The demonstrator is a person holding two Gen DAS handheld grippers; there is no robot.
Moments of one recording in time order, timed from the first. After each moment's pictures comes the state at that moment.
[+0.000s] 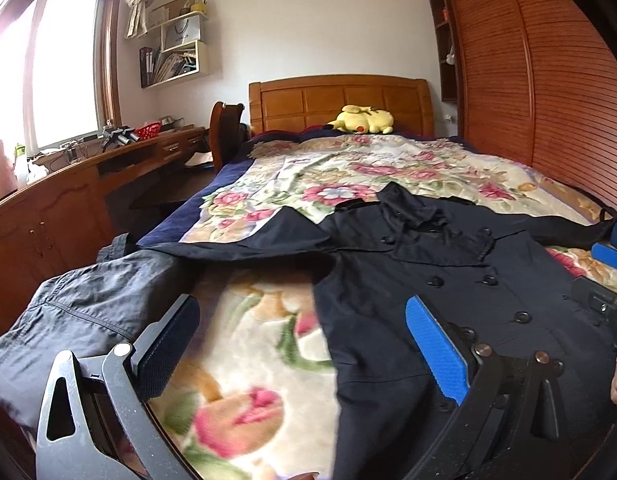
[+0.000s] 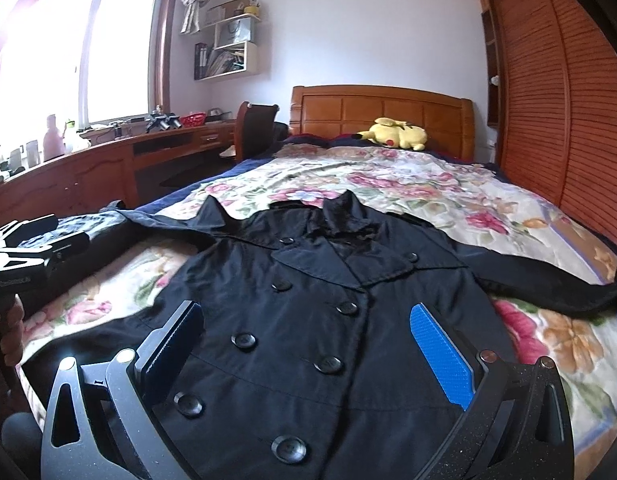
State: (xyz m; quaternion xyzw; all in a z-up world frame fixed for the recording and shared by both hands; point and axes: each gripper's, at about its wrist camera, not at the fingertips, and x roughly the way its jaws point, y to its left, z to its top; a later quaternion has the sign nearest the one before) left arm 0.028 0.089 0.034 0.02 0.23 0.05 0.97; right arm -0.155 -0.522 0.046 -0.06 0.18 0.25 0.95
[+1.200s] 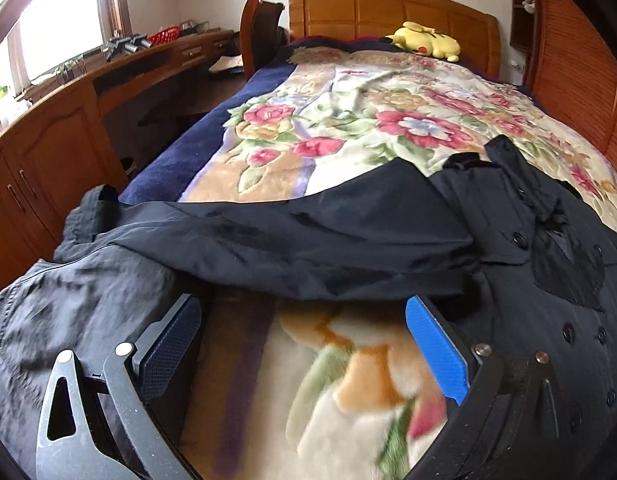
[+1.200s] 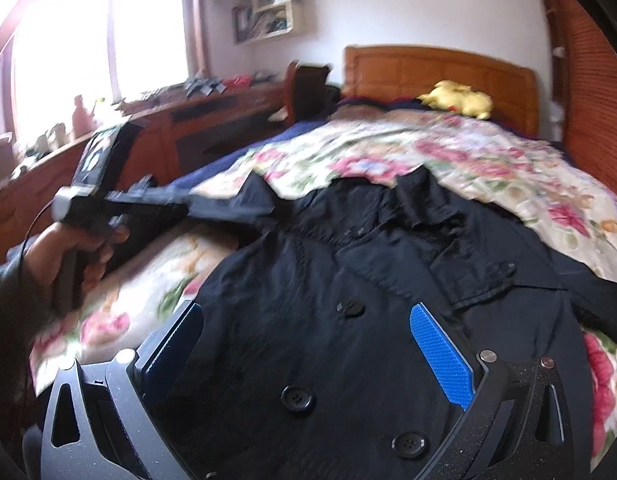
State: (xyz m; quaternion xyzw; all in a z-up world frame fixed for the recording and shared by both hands) left arm 0.228 0.192 -0.014 -0.03 0.40 0.11 0.91; right arm -0.070 -0.468 0.045 -0.08 0.26 0.34 0.90
